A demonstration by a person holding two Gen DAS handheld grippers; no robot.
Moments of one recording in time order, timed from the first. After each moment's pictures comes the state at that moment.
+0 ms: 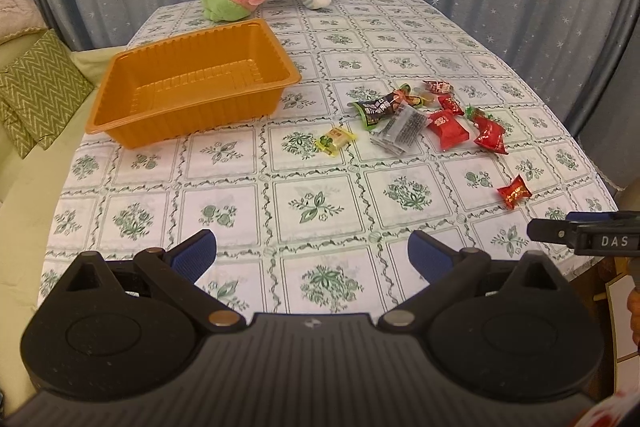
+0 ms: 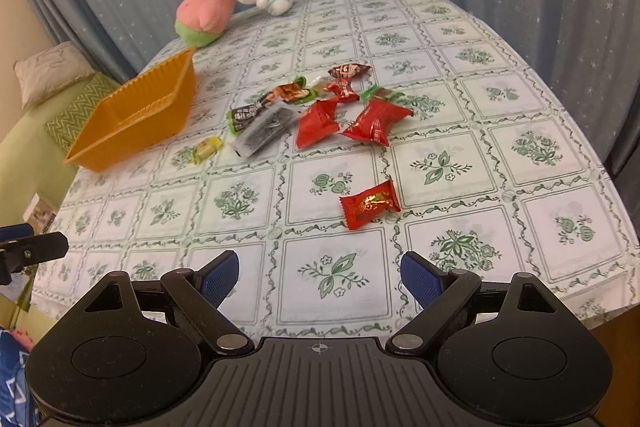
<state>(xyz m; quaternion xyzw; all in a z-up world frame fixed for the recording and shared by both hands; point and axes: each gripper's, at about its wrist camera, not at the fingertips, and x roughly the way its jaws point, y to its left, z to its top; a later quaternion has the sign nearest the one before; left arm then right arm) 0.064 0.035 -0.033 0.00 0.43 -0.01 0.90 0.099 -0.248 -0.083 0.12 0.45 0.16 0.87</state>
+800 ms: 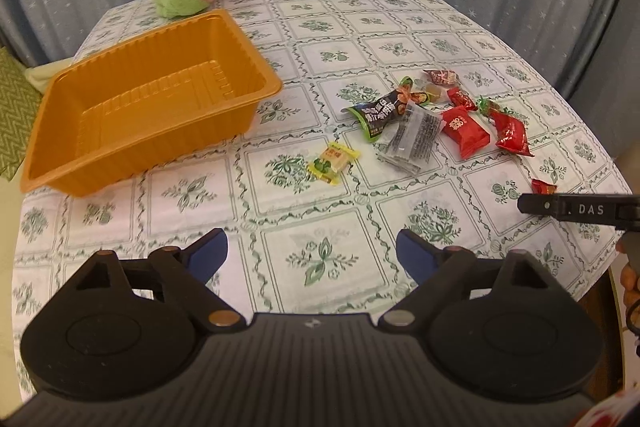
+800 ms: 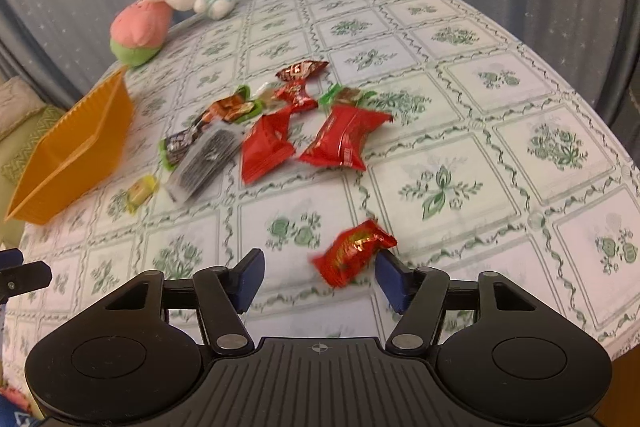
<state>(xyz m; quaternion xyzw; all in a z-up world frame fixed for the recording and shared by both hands) 0.152 0.046 -0.067 0.03 0.45 -0.07 0.89 0.167 -0.238 -0.122 0.14 0.46 0.08 0.87</state>
